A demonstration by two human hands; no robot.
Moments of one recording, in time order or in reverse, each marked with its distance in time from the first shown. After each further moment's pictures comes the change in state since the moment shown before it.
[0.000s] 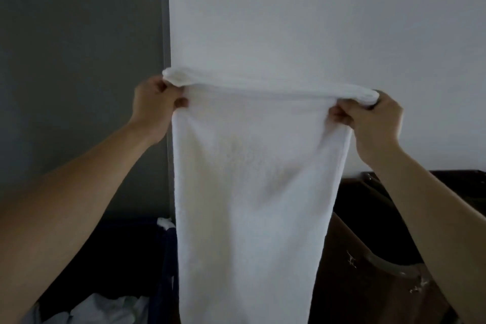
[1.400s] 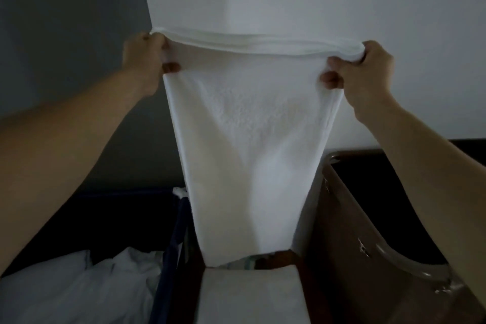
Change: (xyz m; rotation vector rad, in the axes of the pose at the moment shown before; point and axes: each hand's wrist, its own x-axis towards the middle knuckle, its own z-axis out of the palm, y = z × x) left_hand 0.053 -0.015 0.072 0.167 0.276 -0.179; right_hand 0.074 0.066 0.004 -0.028 -0.095 0.105
